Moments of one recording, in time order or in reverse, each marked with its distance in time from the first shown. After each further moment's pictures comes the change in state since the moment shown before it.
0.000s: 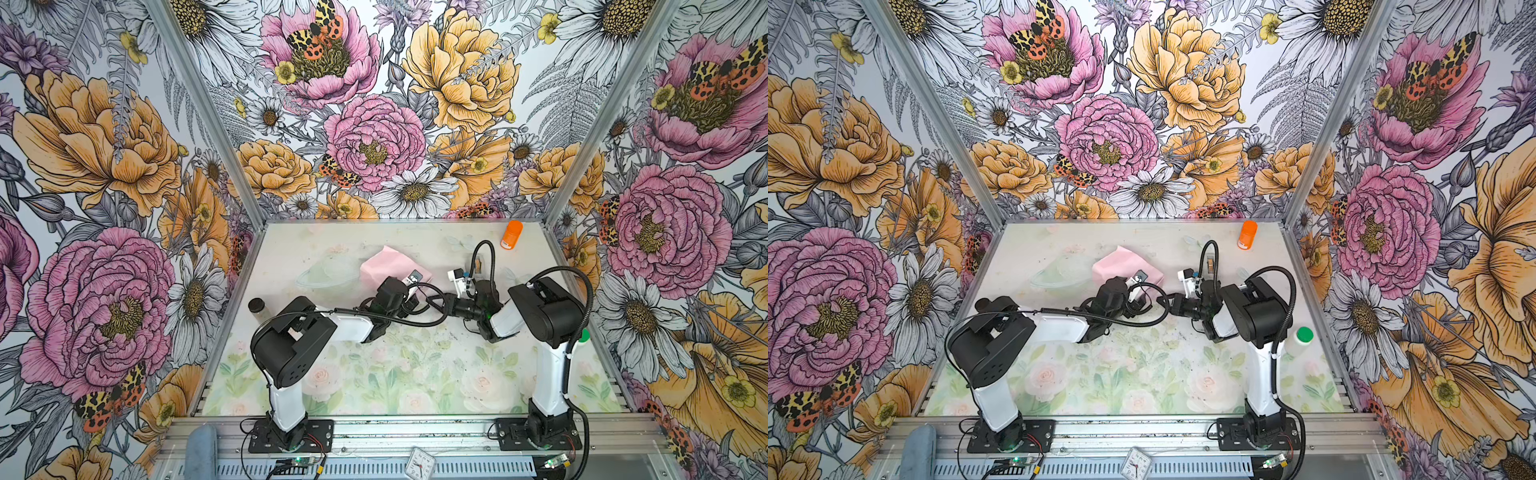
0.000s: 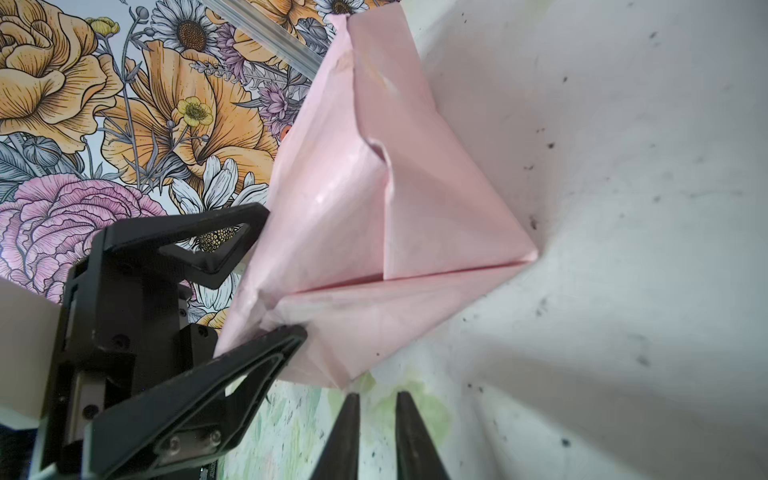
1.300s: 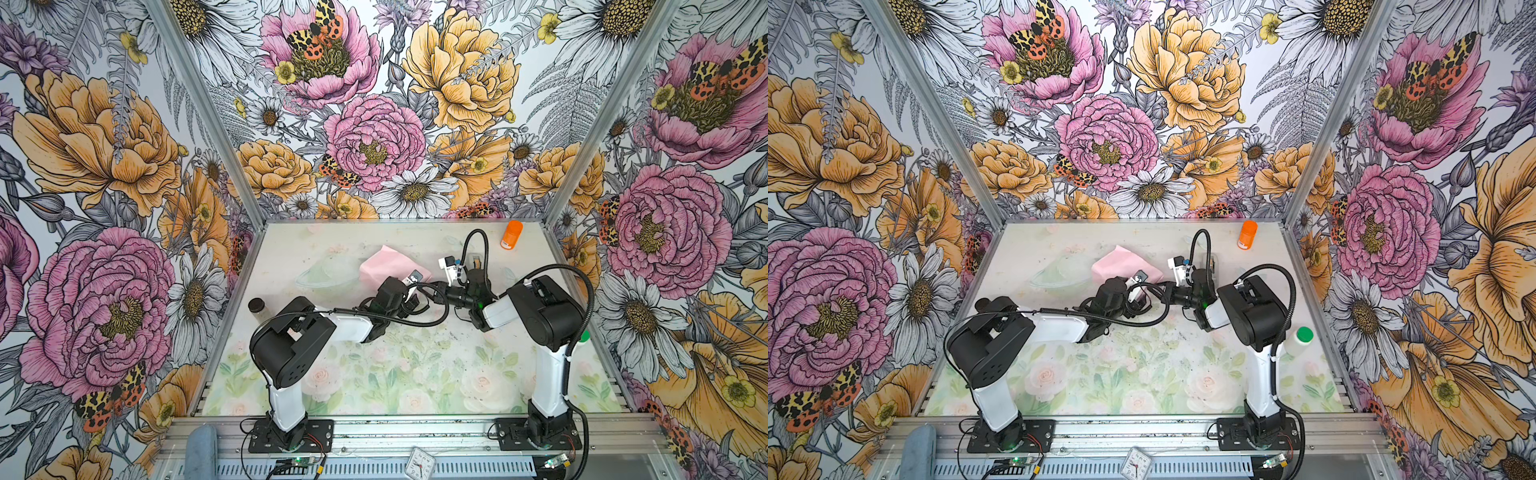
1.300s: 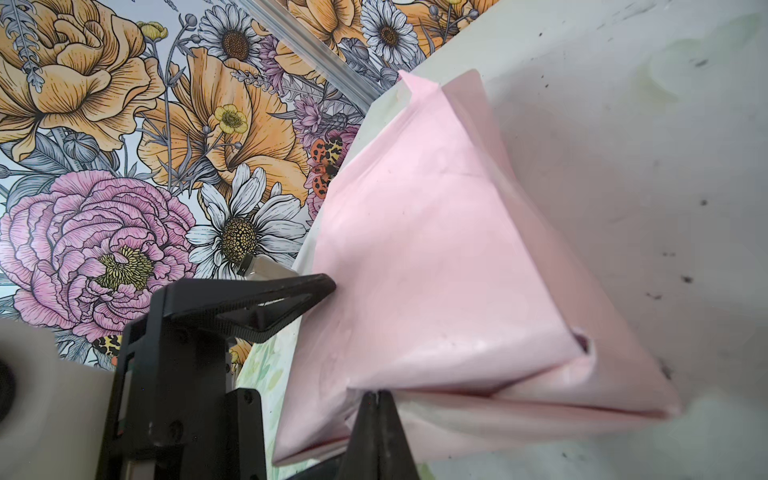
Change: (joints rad) left arm 0.002 -0.003 -0.001 0.000 0.026 -0.003; right arm 0.052 -0.005 0.157 -0.060 0.016 -0.004
